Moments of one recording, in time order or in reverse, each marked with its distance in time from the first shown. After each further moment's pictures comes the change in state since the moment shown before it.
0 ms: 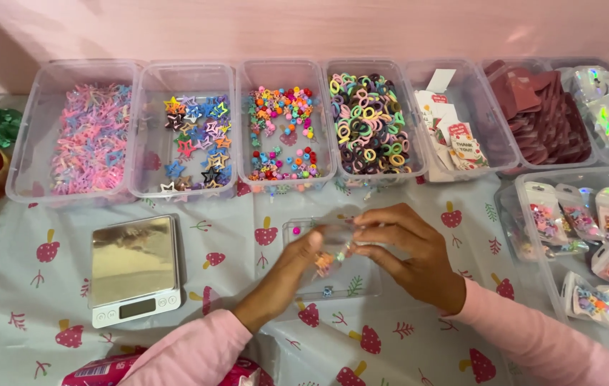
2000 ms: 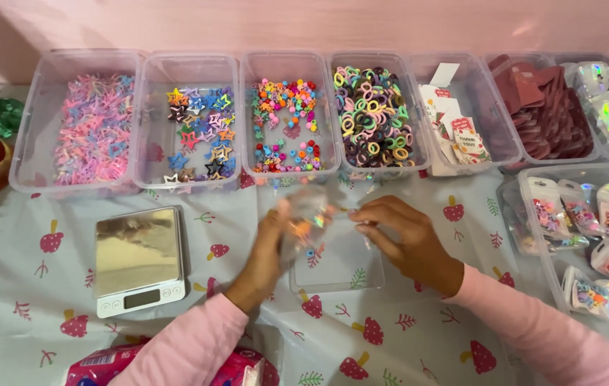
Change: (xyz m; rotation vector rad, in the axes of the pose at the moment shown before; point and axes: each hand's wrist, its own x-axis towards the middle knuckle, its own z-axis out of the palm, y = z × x) left_hand 0.008 -0.001 -0.011 -0.366 0.259 0.095; right_hand 0.003 0.019 0.008 0.072 -0.084 0.102
